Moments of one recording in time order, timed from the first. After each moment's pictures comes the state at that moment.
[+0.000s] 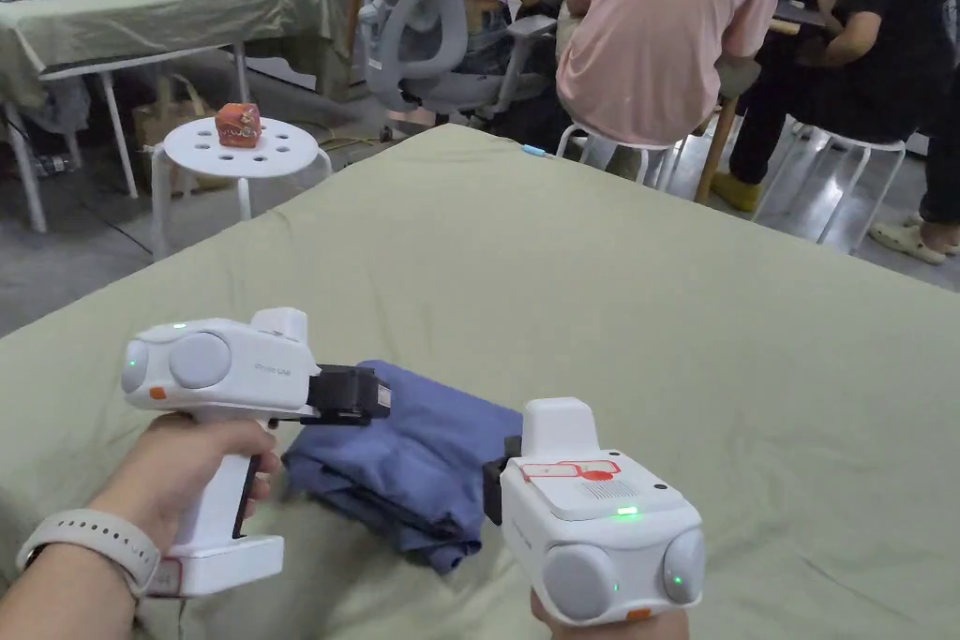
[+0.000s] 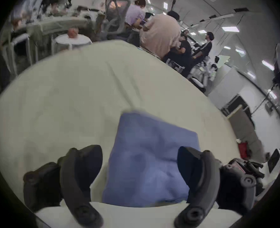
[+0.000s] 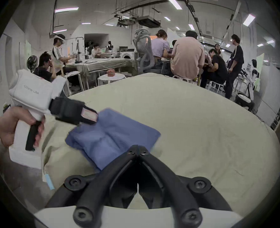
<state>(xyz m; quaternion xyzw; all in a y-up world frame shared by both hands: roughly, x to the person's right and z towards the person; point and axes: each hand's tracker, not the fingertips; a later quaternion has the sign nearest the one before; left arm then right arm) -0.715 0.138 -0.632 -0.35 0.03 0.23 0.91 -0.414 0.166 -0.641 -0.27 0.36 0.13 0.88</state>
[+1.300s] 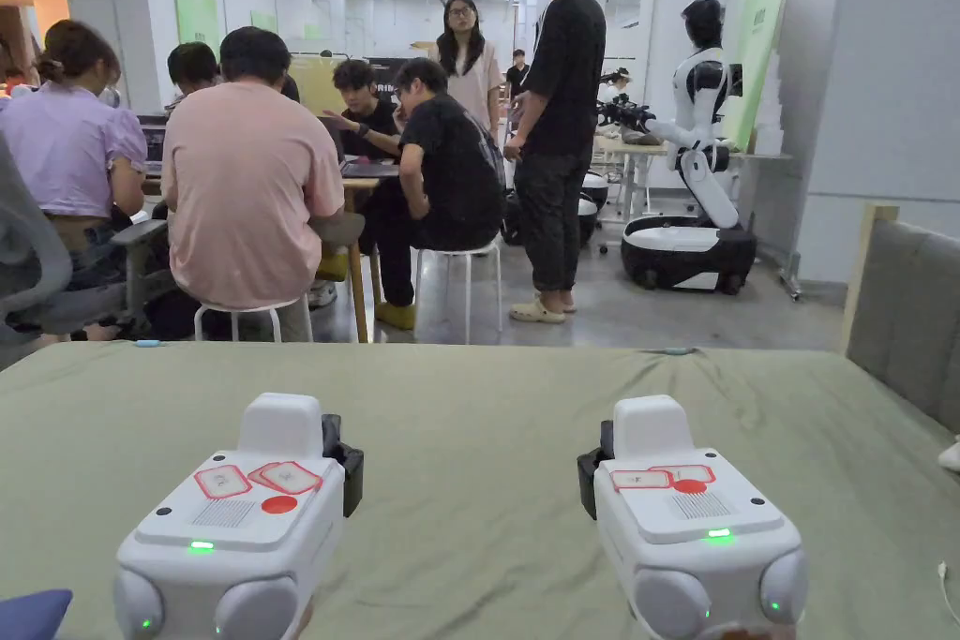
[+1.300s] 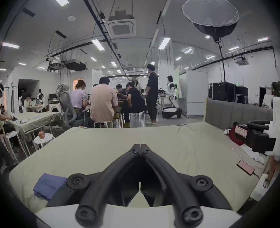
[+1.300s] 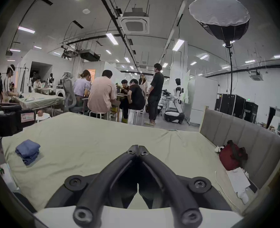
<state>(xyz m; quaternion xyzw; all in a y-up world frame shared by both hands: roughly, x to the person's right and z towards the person) -0.196 0.320 -0.553 -0.06 -0.04 -0.02 1.00 0.054 0.316 -0.551 -0.09 0.07 0.07 0.99</state>
